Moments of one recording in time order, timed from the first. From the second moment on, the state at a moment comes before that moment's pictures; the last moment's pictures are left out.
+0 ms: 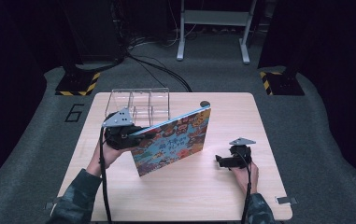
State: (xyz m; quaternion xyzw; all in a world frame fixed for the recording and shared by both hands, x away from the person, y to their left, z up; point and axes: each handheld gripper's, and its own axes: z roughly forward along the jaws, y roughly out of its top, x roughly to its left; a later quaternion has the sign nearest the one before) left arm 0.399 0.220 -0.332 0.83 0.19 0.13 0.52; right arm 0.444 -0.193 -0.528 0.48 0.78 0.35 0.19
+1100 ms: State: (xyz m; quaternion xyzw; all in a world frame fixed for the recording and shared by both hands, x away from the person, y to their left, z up) left arm 0.386 0.241 -0.280 0.81 0.21 0.16 0.52; right arm 0.444 -0.195 -0.528 0.48 0.78 0.36 0.19
